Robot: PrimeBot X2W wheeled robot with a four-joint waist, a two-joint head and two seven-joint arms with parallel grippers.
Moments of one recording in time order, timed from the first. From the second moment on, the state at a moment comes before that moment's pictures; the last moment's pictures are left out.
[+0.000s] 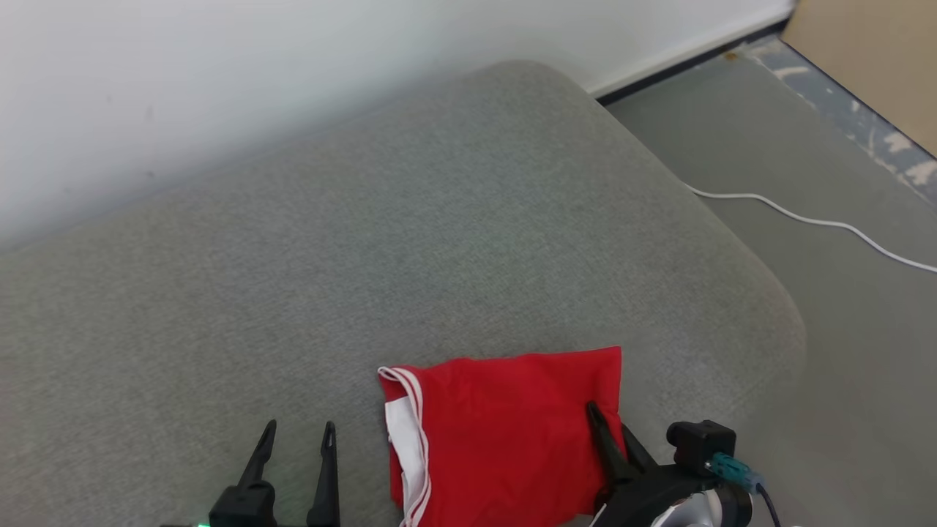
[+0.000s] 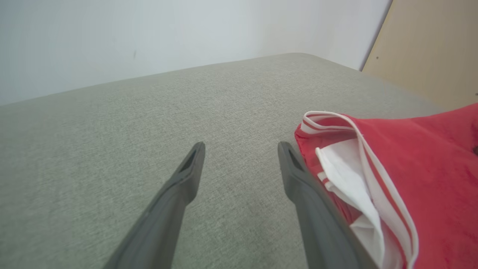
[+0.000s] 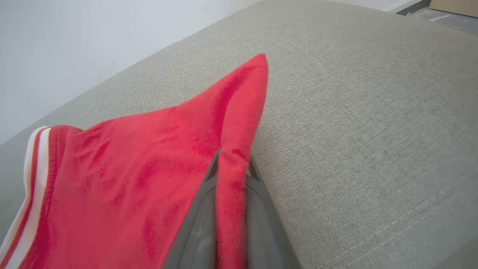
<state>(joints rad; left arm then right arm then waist) -0.06 0.05 -0.12 0.32 -0.10 -0.02 -0.26 -0.28 -0.05 0.30 0.71 0.45 0.13 -0.26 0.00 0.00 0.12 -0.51</state>
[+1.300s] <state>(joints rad) -0.28 0.09 -0.16 0.18 0.01 -0.08 -0.27 -0.96 -0.34 -0.19 1.00 0.02 0.13 -0.26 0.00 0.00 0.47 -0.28</state>
